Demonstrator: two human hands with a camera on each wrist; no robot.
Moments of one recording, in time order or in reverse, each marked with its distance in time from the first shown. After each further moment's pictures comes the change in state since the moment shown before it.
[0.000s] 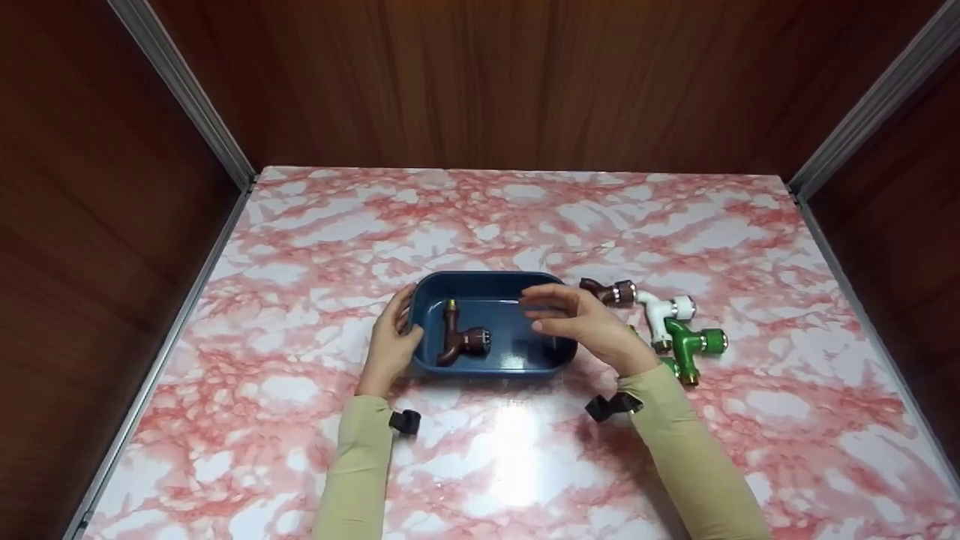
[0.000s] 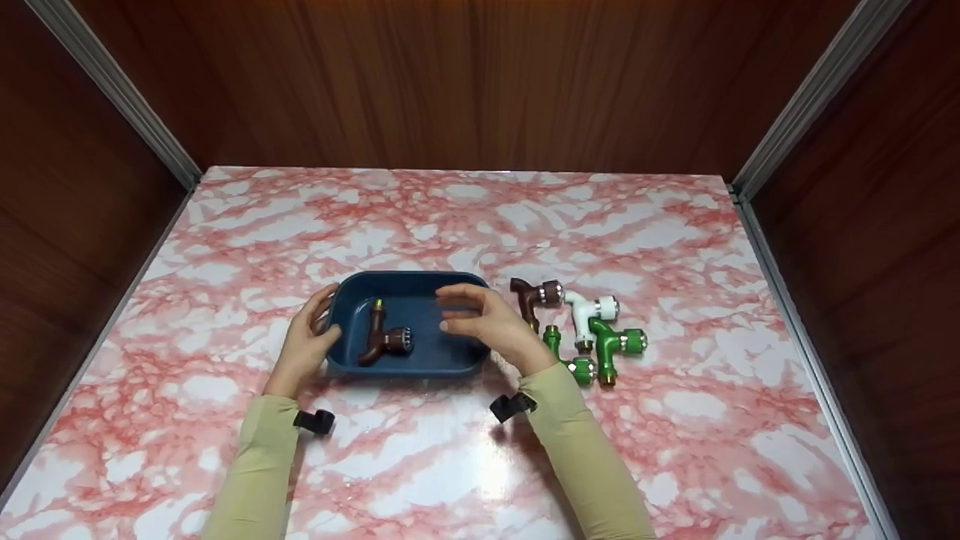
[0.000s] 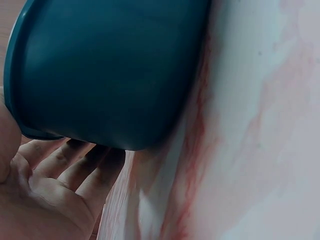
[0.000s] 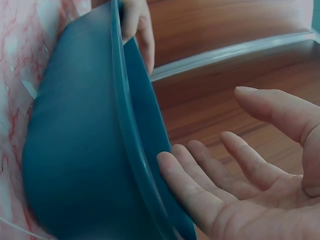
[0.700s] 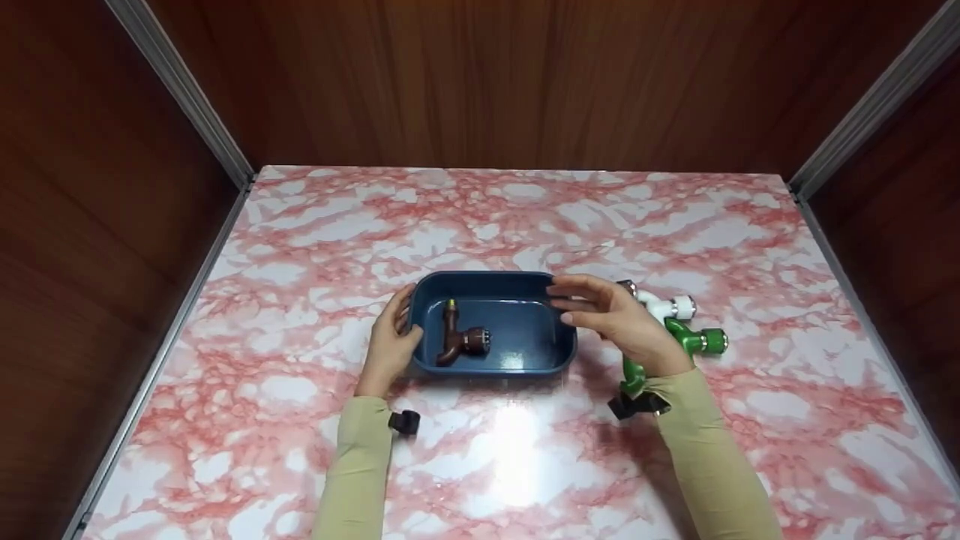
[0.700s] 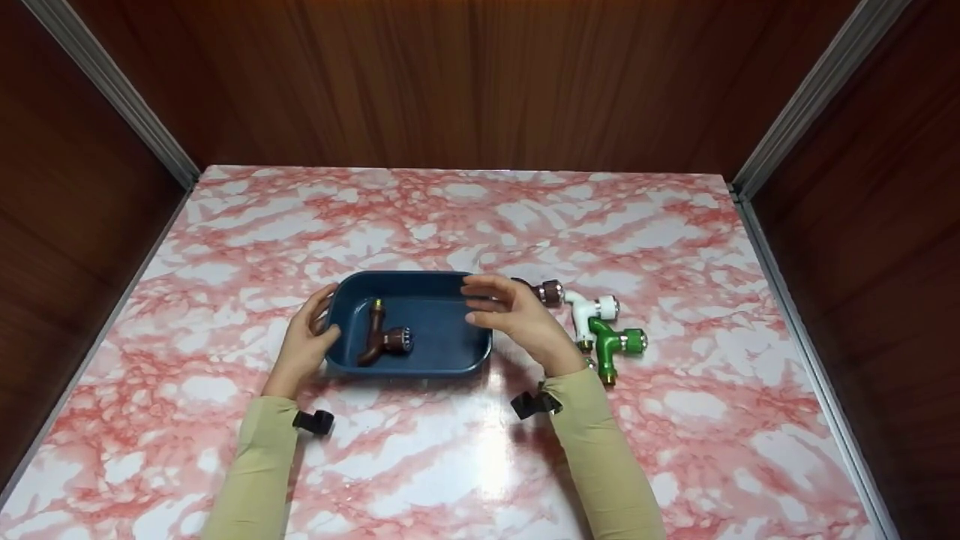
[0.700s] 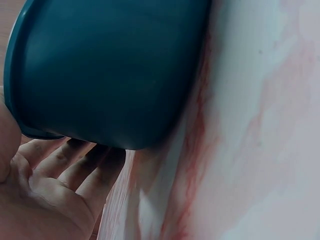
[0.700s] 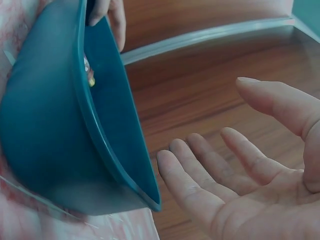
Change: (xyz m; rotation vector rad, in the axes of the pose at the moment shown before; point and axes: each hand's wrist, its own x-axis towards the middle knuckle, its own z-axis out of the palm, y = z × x) left_hand -0.001 0.001 -0.001 0.019 -0.014 -0.014; right_hand -0.021 -0.013 -0.023 -0.006 0.071 -0.037
